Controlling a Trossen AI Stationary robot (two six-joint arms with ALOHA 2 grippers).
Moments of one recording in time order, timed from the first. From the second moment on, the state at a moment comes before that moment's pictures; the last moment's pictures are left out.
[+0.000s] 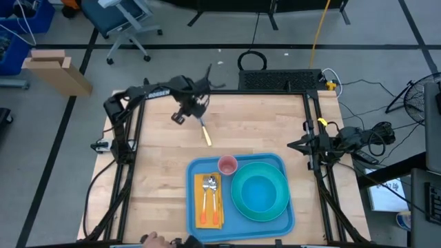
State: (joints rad) left arm 0.57 1.89 1.47 -1.11 -0.08 1.20; right arm 0.31 0.06 0.29 -0.17 0.26 -0.14
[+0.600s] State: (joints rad) left arm 0.42 1.88 1.47 -0.89 0.16 1.35; right arm 0.31 0.06 0.29 -0.16 0.26 -0.22
